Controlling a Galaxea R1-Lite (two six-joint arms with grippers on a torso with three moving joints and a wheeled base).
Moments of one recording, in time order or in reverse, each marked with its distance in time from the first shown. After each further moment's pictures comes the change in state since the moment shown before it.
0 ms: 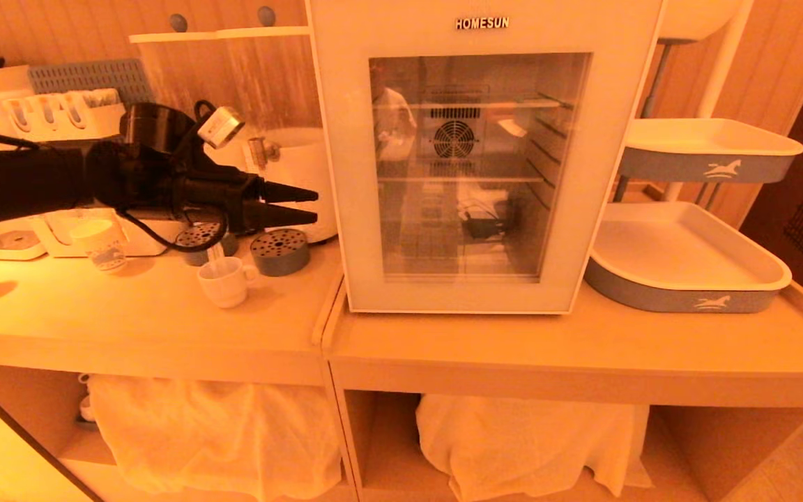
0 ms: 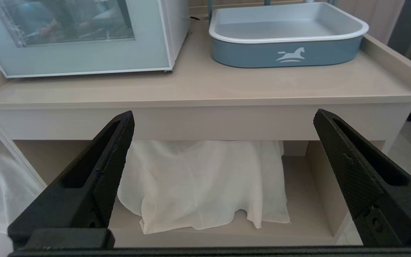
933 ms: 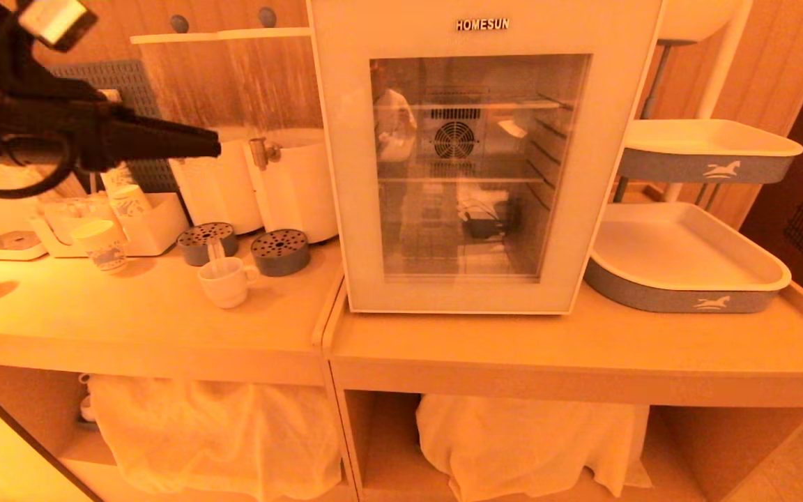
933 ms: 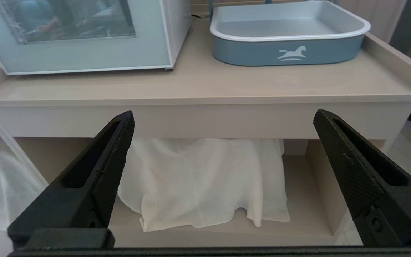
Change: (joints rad) left arm 0.151 -0.317 0.032 0.225 0.117 -0.049; right arm 0.000 0.000 0.000 0.007 0.000 -0.003
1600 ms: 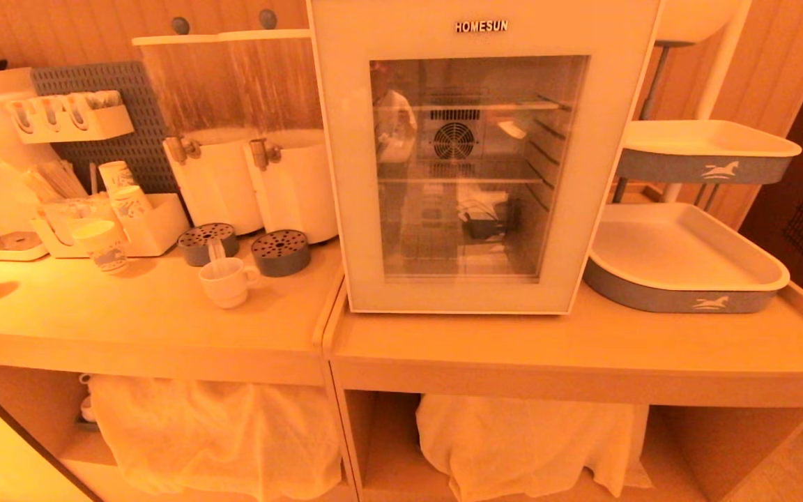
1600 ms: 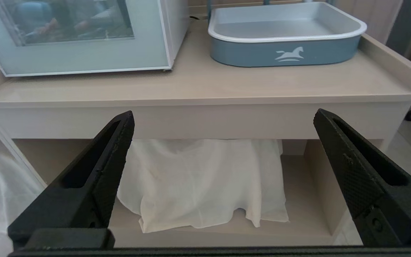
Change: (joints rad) left arm -0.375 -0.800 0.223 0.148 0.876 -0.391; right arm 0.000 0.000 0.000 -0.001 0.000 0.000
